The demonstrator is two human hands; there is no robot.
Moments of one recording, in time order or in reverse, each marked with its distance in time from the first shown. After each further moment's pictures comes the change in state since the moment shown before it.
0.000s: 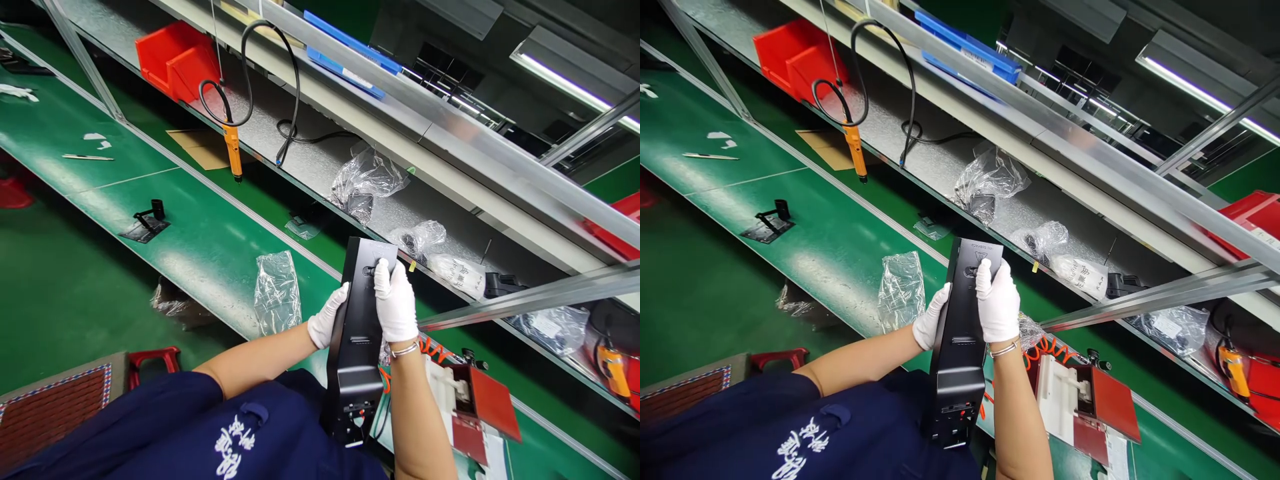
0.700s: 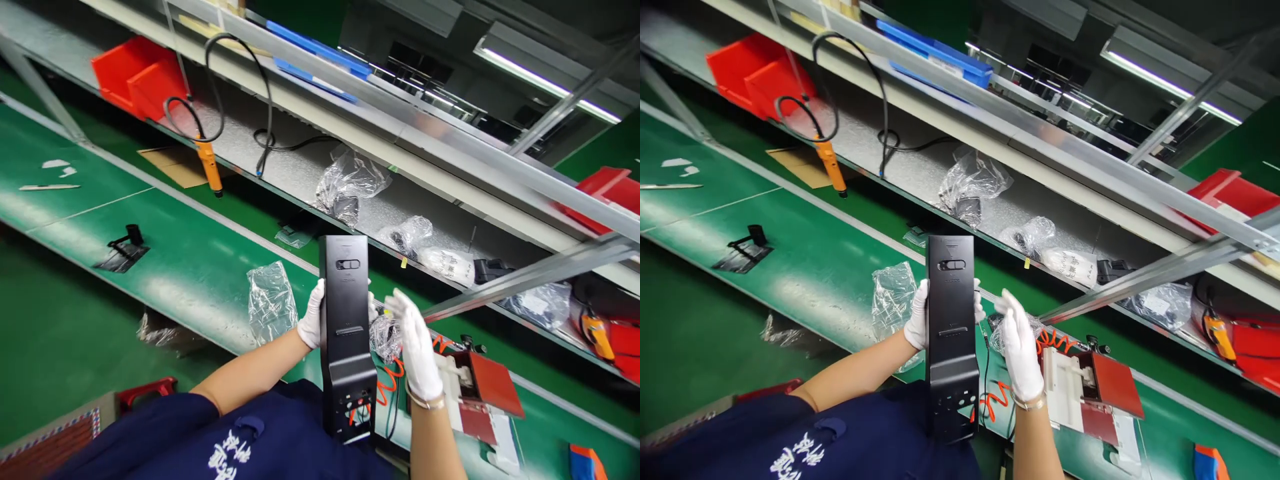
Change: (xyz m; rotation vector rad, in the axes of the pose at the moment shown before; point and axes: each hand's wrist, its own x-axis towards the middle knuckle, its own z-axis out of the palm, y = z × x) left_hand 0.006 0.026 0.002 0.014 -0.316 -0.048; right_hand -0.069 0.060 -0.040 0.596 -0.228 0.200
